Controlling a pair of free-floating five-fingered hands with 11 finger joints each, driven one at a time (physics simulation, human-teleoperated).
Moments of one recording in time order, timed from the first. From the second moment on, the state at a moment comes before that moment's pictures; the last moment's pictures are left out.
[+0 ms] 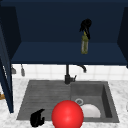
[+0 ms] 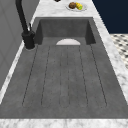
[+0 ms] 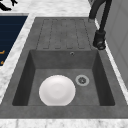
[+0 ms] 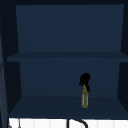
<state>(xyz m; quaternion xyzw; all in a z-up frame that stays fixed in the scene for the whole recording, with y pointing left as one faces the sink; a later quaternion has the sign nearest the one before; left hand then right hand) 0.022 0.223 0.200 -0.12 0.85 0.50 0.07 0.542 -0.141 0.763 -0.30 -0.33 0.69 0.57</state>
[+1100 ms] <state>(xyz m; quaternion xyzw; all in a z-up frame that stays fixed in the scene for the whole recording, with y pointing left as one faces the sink) 0.022 0.223 0.200 -0.12 0.85 0.50 0.07 0.552 -0.143 0.733 -0.31 -0.32 0.70 0.56</state>
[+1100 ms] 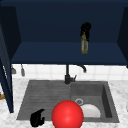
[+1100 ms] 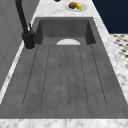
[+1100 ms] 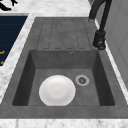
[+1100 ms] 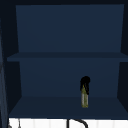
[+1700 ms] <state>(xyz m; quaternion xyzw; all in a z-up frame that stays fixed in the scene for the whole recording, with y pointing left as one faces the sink) 0.022 0.223 0.200 -0.12 0.85 0.50 0.07 0.555 -0.142 0.730 -0.32 -0.34 0.69 0.56</state>
